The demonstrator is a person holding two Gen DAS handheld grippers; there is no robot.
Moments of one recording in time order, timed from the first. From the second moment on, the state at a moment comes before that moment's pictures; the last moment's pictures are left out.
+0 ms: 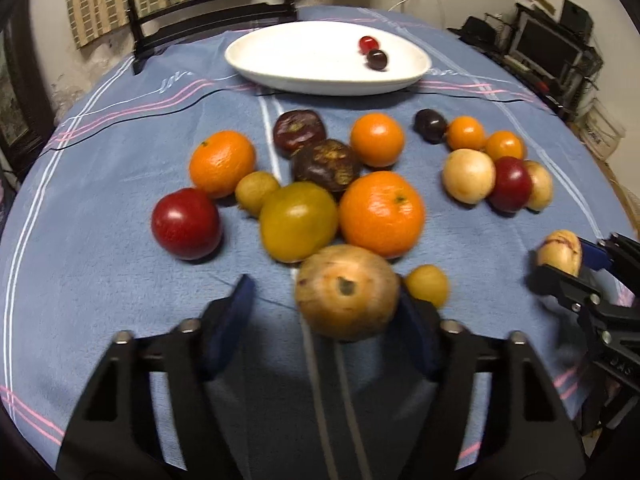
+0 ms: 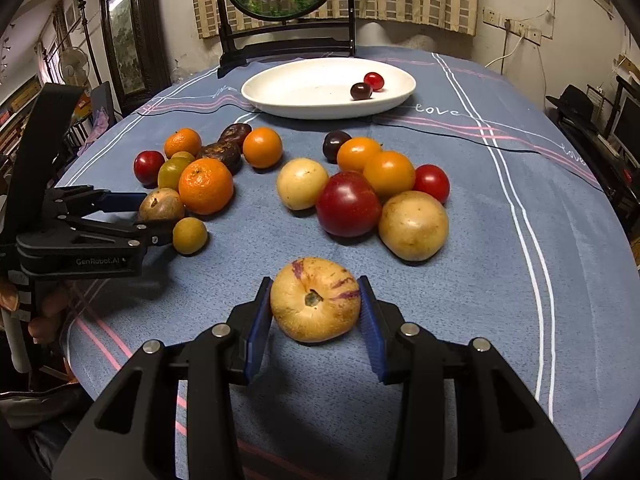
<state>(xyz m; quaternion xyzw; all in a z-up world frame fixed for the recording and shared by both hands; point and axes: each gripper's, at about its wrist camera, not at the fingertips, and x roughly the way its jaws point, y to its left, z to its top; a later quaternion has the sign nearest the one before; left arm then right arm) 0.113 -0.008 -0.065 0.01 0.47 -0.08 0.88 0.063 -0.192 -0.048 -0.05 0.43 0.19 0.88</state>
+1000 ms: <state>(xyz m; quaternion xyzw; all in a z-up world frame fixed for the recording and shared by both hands) 0.119 -0.003 0.037 0.03 0.37 -0.09 0.92 0.108 -0.187 0.039 -0.06 0.33 0.18 0.92</state>
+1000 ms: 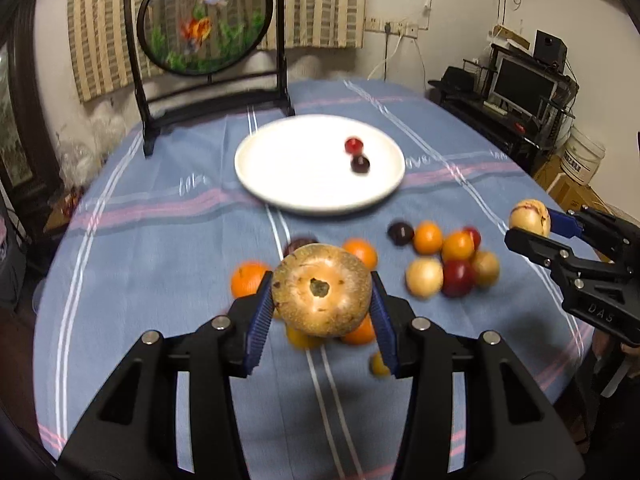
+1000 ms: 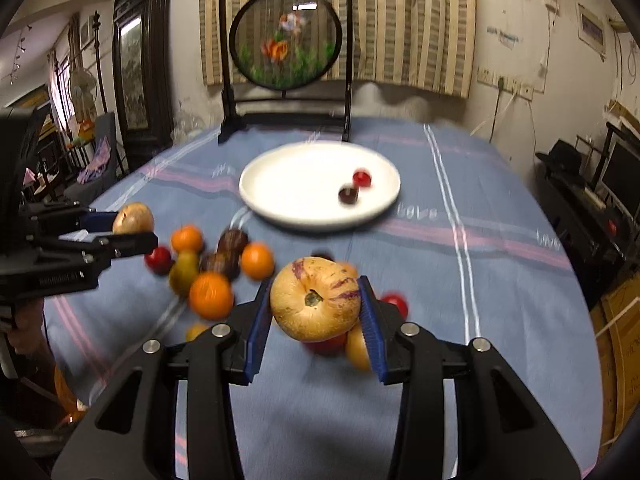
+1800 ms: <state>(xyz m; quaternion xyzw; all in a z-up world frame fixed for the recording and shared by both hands) 0.318 0.003 -0.030 0.00 0.45 -0.01 0.89 0.300 -0.116 -0.035 -0.07 0.46 0.17 0.87</state>
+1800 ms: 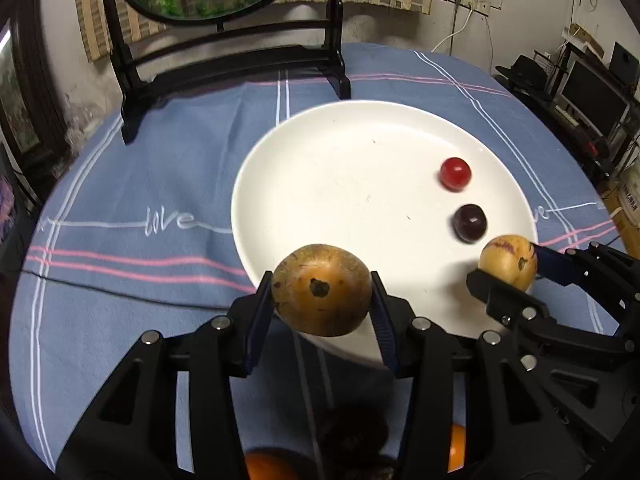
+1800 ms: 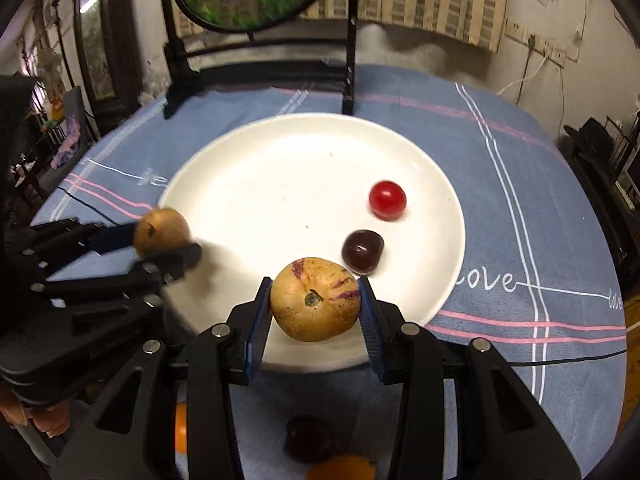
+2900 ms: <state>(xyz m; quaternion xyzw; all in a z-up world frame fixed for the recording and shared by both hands) 0.153 0.005 0.025 -0.01 0.35 0.00 0.94 0.160 -0.184 0.007 0.00 0.40 0.13 0.91</state>
